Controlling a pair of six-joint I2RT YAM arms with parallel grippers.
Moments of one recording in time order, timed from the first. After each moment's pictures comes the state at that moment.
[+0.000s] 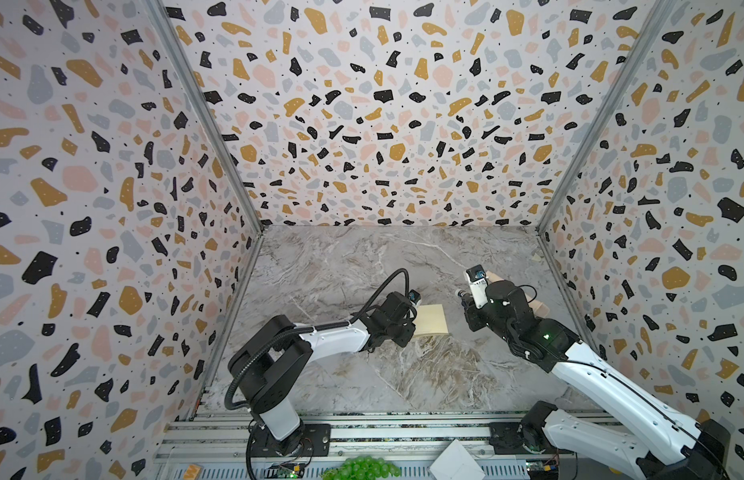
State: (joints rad) left arm -0.83 1.69 0.91 -0.10 0.01 -0.12; right arm 0.68 0.97 0.87 -0.51 0.28 0.05
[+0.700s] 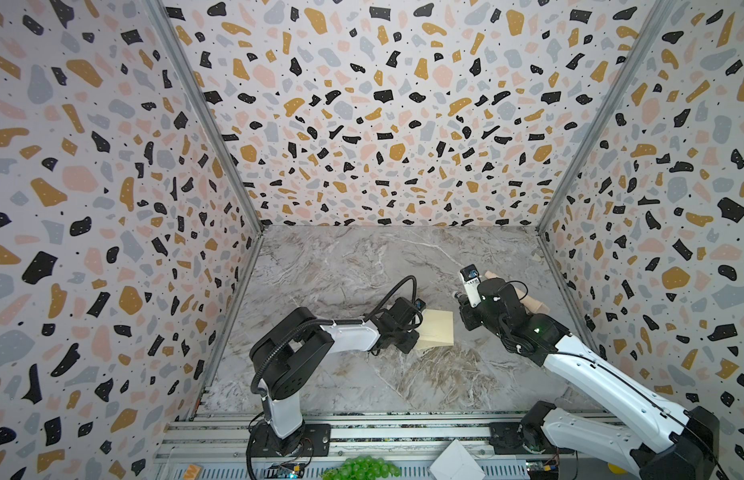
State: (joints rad) left arm -0.86 1.81 0.94 -0.09 0.04 -0.12; right arm 0.68 1.04 0.89 -0.51 0.27 0.05
